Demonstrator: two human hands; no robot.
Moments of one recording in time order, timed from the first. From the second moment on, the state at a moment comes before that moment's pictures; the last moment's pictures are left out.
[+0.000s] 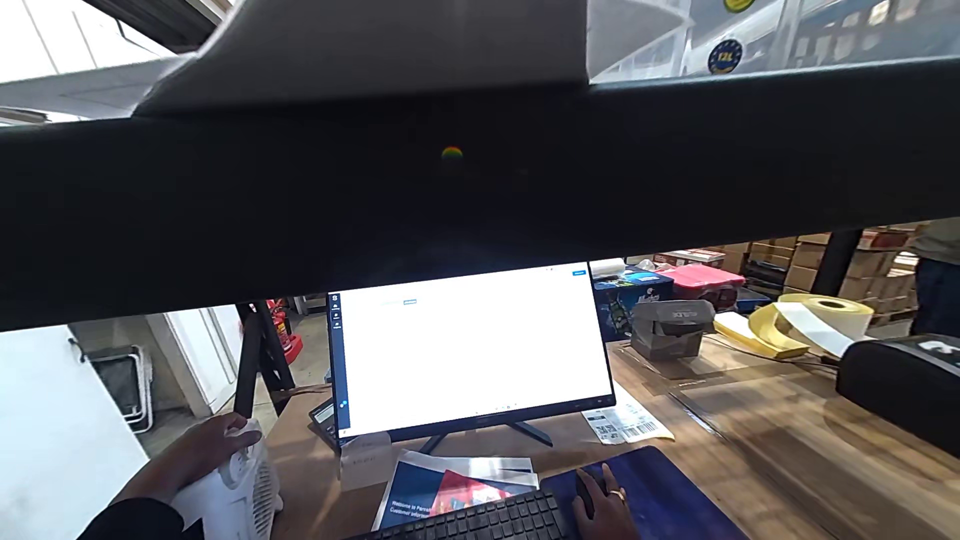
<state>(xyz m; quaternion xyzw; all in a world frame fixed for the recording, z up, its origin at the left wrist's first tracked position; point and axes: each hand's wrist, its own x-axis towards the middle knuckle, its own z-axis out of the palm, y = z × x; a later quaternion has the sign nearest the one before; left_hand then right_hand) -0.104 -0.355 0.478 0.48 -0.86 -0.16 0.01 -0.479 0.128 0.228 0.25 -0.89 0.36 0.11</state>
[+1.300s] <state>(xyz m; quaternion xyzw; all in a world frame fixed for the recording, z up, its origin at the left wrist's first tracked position) -0.104 -0.350 0.480 0.48 -0.86 -0.16 0.00 -0.481 0.127 0.225 0.27 -0.90 0.34 0.09</state>
